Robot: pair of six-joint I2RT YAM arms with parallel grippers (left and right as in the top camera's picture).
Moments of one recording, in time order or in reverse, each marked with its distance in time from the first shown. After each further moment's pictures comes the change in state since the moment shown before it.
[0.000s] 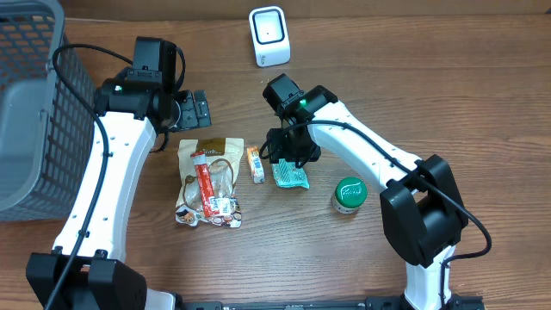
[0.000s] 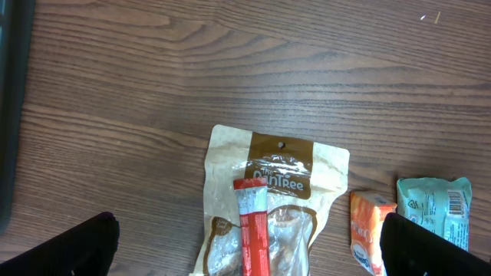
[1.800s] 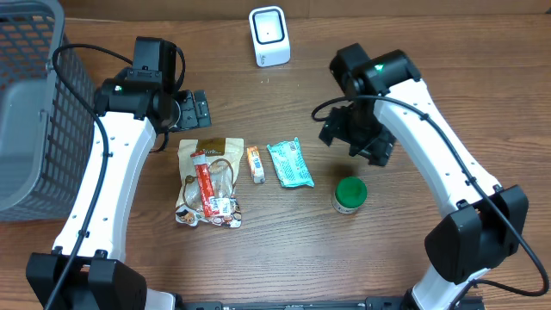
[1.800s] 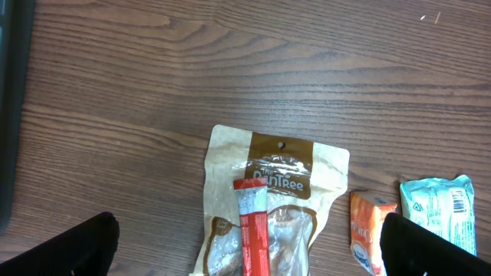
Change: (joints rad) left arm 0.000 0.000 0.000 0.000 0.000 0.000; right arm -0.229 -0.191 0.111 -0.496 0.093 0.376
